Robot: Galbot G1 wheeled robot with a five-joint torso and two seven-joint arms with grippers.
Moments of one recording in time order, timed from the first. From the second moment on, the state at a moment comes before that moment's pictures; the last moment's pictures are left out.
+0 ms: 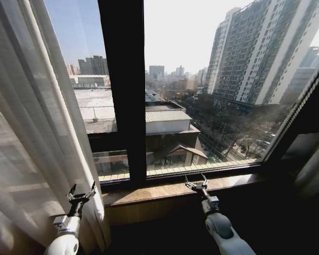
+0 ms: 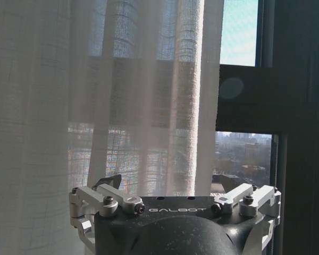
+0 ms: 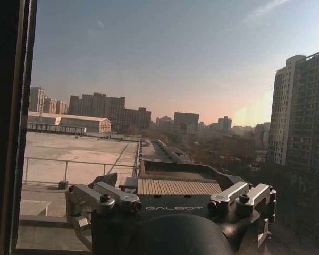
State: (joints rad) left arm 1.44 -1.27 -0.74 -1.79 -0.40 -0.19 0.01; right arm -1.20 1.18 0.37 1.63 0.26 0.17 0.09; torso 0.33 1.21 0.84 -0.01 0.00
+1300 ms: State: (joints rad) left arm 1.44 -1.27 -0.74 -1.79 -0.40 -0.19 0.01; right arm -1.20 1.18 0.37 1.63 0.26 0.17 0.09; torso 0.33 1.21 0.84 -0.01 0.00
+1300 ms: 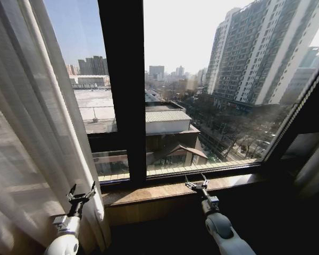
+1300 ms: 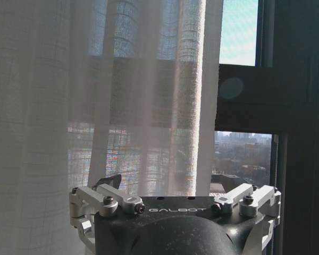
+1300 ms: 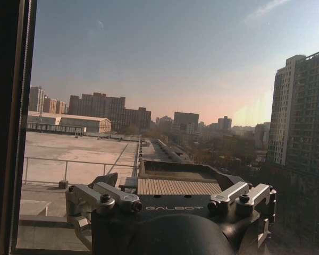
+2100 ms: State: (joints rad) left arm 1.23 -1.24 -0.47 -1.95 -0.40 0.30 -0.15; right arm -1.20 1.18 0.37 1.63 0.26 0.17 0.09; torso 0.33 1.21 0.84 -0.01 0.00
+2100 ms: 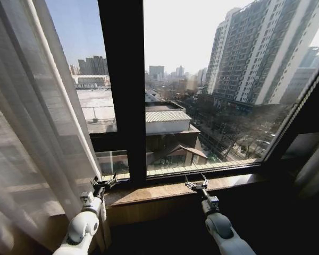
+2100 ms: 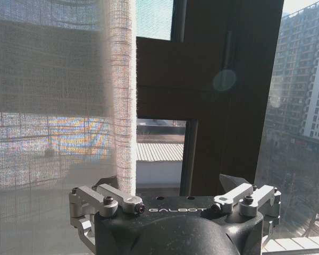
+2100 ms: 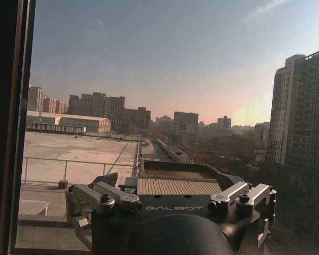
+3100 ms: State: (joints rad) left arm 1.42 -1.19 -0.69 -1.93 -0.27 0.03 -0.15; right arm -1.20 1.18 0.37 1.63 0.26 0.17 0.09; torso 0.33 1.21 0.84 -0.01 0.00
